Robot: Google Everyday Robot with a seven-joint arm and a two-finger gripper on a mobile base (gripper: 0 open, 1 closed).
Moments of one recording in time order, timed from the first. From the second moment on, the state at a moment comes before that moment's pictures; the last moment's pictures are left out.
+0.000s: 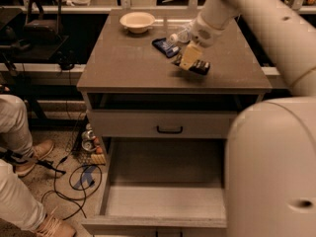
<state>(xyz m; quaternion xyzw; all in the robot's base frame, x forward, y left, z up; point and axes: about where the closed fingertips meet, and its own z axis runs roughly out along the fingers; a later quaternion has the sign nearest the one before) 0.719 -0.103 0.851 -0.53 0.82 0.09 0.18</state>
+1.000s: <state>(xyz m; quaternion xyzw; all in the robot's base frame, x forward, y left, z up) 0.603 -0.163 0.809 -0.38 0.87 0.22 0.21</state>
